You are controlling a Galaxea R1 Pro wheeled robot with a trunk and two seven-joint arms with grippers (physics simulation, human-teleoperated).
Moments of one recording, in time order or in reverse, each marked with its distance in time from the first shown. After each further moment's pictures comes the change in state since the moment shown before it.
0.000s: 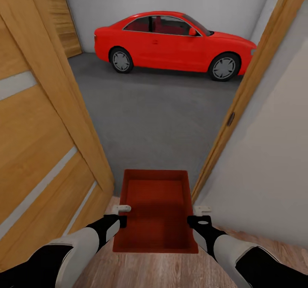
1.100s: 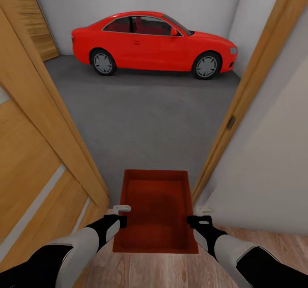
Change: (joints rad) left arm 0.000 0.000 -0.001 0.000 -0.001 0.000 0.001; right arm 0.000 -0.006 0.000 0.000 -0.001 0.001 0.008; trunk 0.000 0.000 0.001
